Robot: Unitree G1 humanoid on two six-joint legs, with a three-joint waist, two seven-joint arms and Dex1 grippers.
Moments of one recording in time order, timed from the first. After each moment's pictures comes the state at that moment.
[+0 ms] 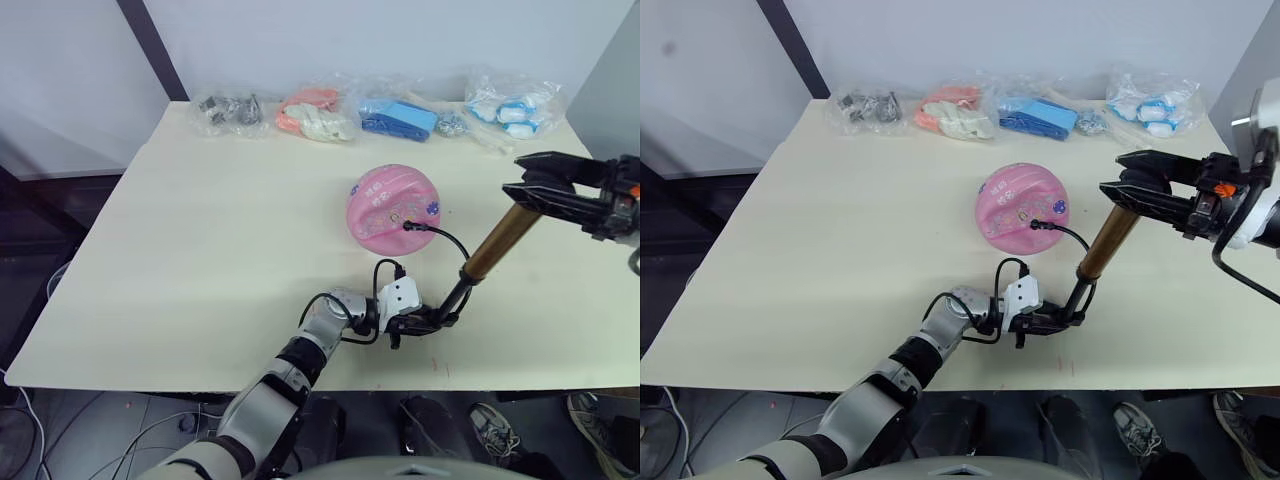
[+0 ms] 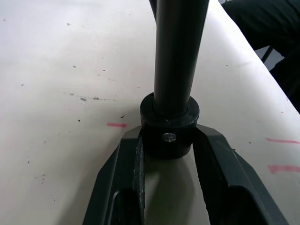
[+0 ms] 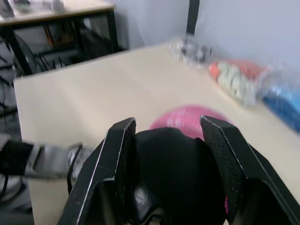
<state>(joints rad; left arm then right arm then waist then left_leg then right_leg) -0.57 0.01 -0.40 0.79 0.07 -0.18 -1.03 -0.37 -1.06 -0.48 -0.49 1.20 0.92 0.69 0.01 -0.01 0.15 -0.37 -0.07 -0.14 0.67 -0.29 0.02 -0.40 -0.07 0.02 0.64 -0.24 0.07</state>
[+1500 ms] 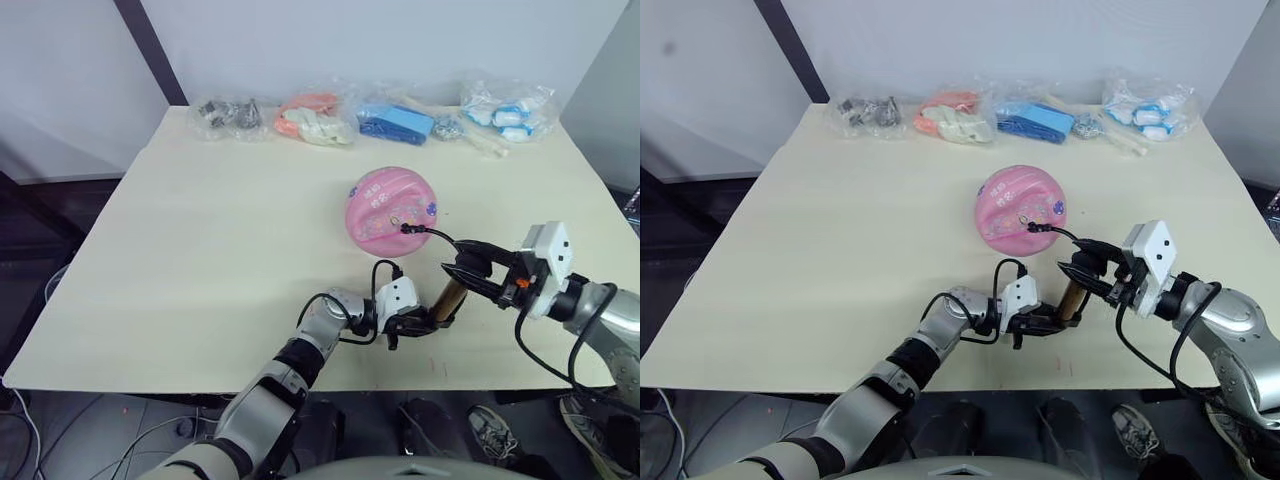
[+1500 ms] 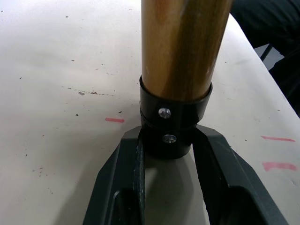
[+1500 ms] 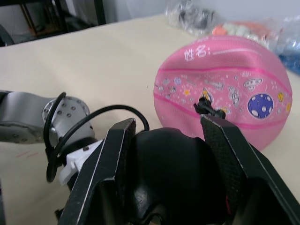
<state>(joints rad) -0.55 0.02 -0.40 0.75 0.07 -0.11 -1.03 -0.04 -0.72 -0.16 -0.51 0.66 0.52 0.76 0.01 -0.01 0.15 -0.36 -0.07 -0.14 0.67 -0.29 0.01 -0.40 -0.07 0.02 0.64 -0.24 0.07</state>
